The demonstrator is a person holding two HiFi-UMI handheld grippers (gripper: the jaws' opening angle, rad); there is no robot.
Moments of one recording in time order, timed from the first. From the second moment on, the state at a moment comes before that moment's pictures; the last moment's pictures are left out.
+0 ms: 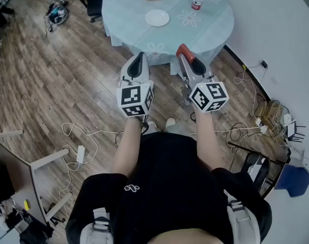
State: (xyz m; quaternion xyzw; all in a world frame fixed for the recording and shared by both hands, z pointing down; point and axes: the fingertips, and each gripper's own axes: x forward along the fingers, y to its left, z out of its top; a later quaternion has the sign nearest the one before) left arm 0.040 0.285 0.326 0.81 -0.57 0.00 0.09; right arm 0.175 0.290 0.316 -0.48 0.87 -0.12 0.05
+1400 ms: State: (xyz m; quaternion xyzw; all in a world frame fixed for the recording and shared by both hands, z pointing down) left arm 0.009 0.114 0.381 0.83 -0.55 0.05 0.12; right arm 0.143 0.096 0.366 -0.49 0.85 -0.17 0.07
